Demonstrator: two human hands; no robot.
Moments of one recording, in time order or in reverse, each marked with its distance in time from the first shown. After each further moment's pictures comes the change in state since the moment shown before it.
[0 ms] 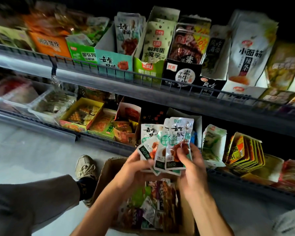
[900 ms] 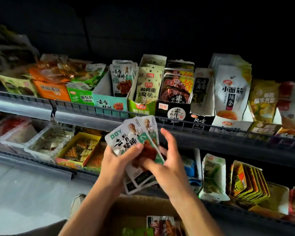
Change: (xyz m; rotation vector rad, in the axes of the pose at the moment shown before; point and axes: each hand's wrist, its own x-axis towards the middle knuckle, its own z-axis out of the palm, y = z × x) left_hand 0.022 0.109 0.028 0.156 0.215 0.484; right_hand -0.004 -0.071 0.100 -0.569 -0.385 -0.307
